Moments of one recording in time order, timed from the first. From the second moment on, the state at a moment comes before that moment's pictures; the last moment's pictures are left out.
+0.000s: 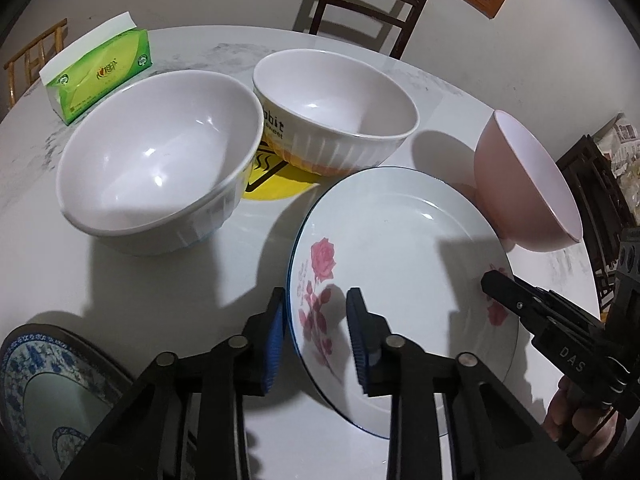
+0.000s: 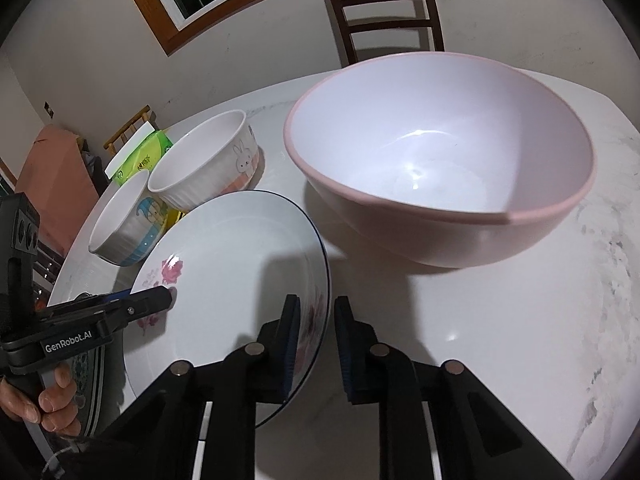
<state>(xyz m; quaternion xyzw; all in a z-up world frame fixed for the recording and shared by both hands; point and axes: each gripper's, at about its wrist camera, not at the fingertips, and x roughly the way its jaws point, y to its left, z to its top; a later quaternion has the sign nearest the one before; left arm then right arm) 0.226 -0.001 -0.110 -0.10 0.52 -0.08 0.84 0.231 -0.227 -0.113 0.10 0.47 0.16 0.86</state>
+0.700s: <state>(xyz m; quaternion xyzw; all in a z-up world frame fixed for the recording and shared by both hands) 0.185 -0.008 -0.112 -0.09 0.54 -0.10 0.83 0.181 -0.233 -0.109 0.10 0.50 0.14 0.85</state>
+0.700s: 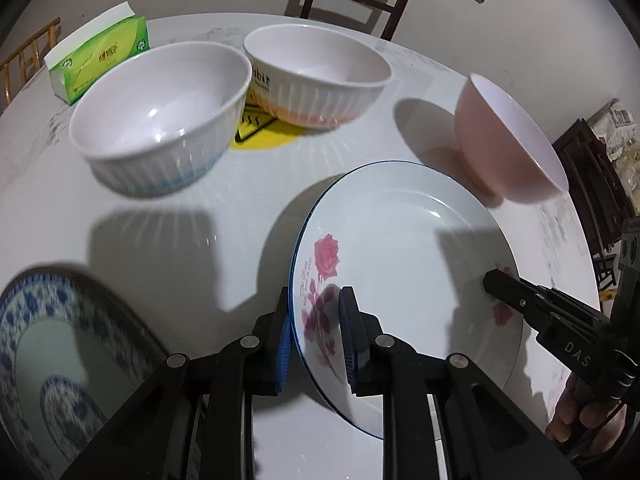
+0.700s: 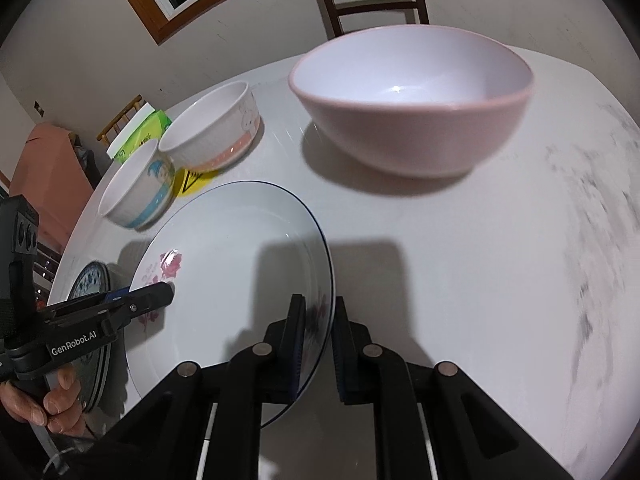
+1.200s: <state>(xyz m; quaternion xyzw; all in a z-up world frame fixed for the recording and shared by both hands) 0.136 -0.011 -0.113 -0.07 0.54 -0.10 0.83 0.131 -0.237 -0.108 0.11 0.51 0.13 0.85</state>
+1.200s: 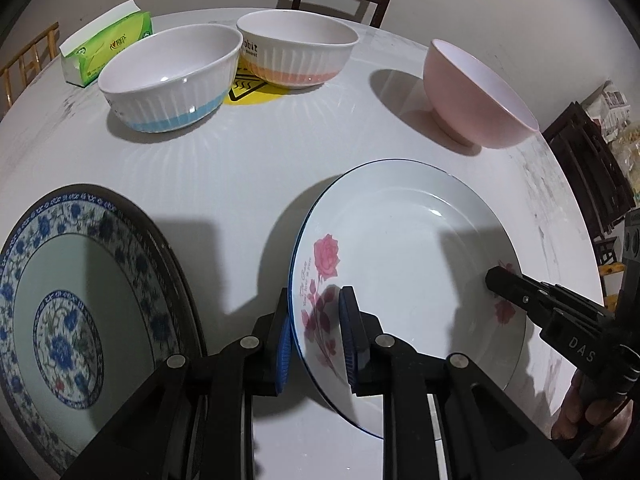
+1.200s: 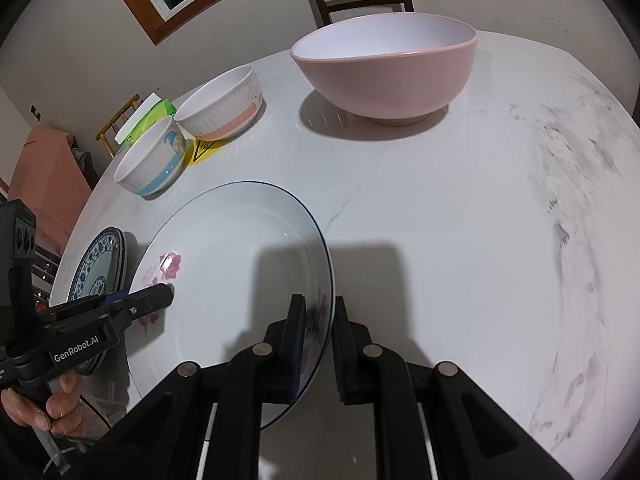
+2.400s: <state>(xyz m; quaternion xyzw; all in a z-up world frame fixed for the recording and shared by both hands) 0.096 0.054 -0.059 -0.09 0.48 -0.07 0.87 0.104 -0.170 -0.045 0.07 0.46 0.18 0.87</state>
